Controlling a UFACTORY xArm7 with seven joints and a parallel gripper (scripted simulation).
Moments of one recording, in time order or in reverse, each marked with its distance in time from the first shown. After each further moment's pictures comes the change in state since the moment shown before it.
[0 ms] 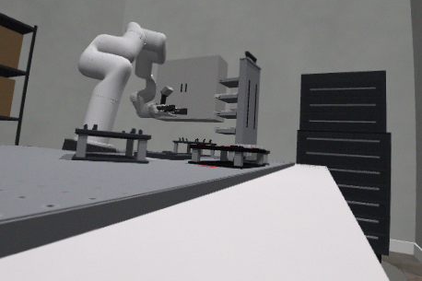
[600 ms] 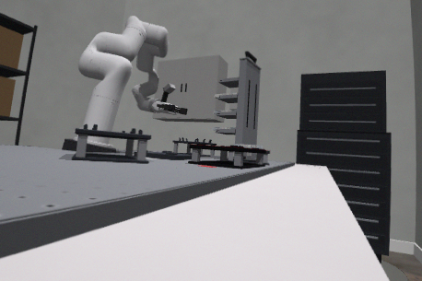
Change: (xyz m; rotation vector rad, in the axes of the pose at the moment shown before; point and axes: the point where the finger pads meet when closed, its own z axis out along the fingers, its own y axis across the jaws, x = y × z) arm -0.001 0.000 0.000 0.003 -0.158 -0.002
